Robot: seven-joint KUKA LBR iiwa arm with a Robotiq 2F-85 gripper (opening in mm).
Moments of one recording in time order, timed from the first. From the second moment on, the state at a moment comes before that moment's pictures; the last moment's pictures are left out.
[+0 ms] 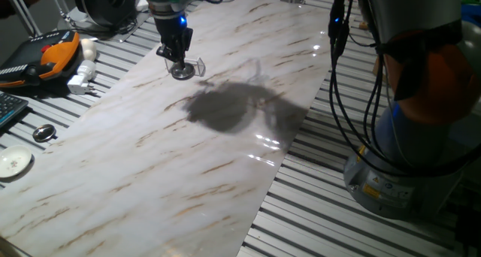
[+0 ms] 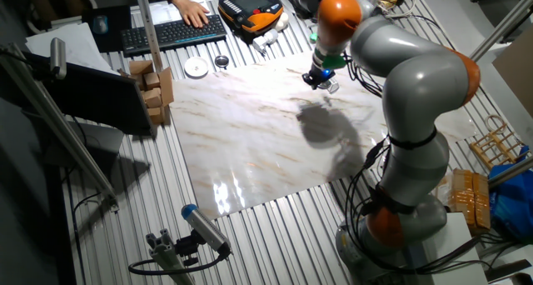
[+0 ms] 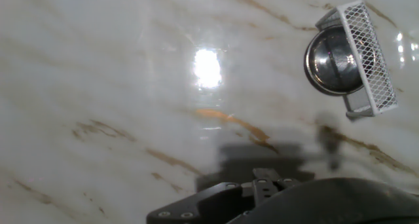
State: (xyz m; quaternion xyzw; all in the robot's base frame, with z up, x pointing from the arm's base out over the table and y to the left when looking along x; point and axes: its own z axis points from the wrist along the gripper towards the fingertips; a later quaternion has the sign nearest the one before) arm 0.587 -0.010 0.162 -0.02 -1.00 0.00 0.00
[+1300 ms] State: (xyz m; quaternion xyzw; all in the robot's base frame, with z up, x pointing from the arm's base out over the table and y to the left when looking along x) arm 0.564 0.023 0.178 -0.02 -1.00 0.00 -0.01
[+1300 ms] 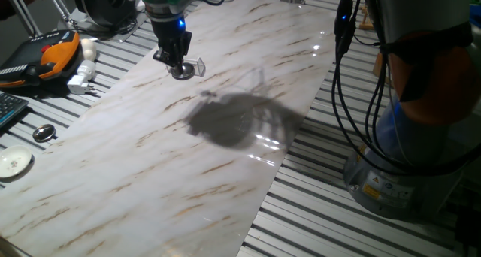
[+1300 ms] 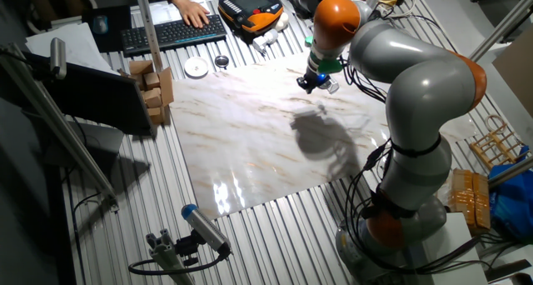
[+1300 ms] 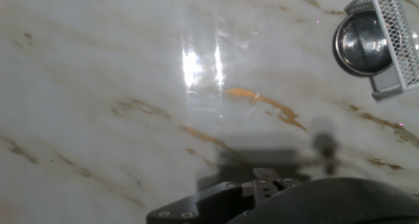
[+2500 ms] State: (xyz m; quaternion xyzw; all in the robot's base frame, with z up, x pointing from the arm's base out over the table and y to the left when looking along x) arm 0.563 0.022 0.179 -0.02 -1.00 -0.01 -0.01
